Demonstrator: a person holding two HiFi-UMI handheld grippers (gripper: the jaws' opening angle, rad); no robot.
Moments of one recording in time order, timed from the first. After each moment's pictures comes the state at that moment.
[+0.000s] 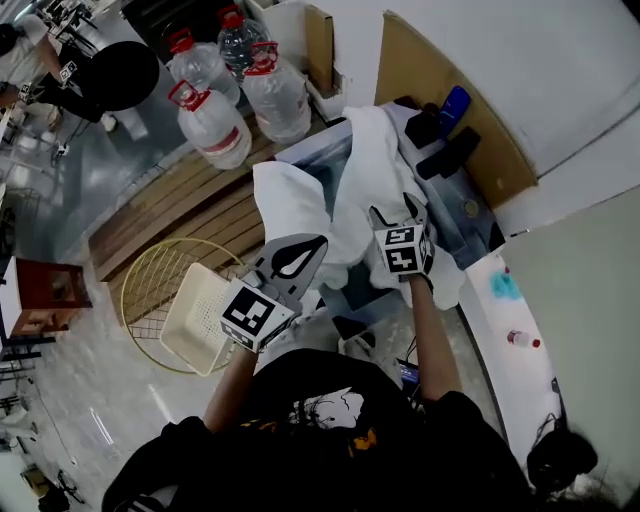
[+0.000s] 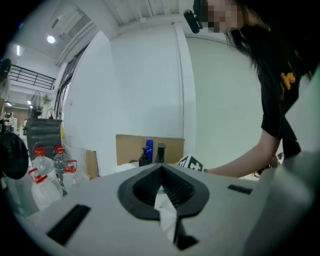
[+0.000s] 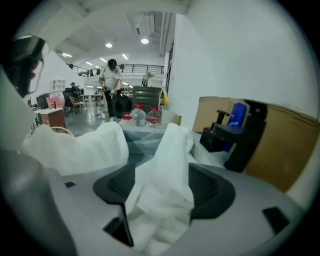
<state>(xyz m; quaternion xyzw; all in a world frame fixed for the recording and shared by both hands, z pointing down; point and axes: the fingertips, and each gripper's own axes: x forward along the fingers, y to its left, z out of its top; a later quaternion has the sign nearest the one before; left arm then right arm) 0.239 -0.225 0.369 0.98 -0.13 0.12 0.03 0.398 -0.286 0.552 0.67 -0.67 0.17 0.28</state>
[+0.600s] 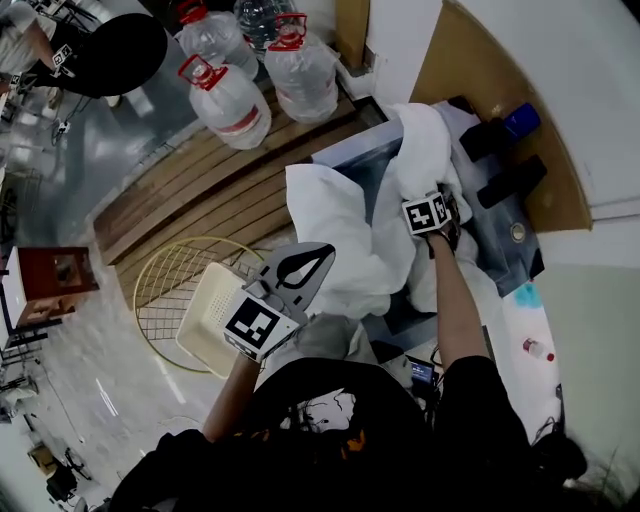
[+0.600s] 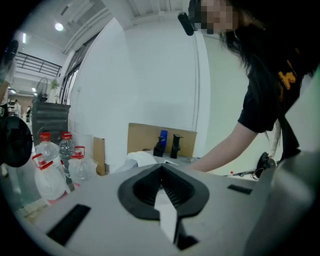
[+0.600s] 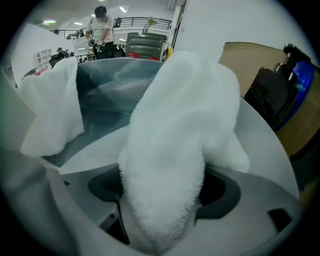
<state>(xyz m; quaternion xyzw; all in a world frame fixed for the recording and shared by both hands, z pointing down) 0.186 -0.310 0.414 0.98 -0.14 0.14 0.08 0.440 -0.380 0.708 0.61 -0.58 0.28 0.46</state>
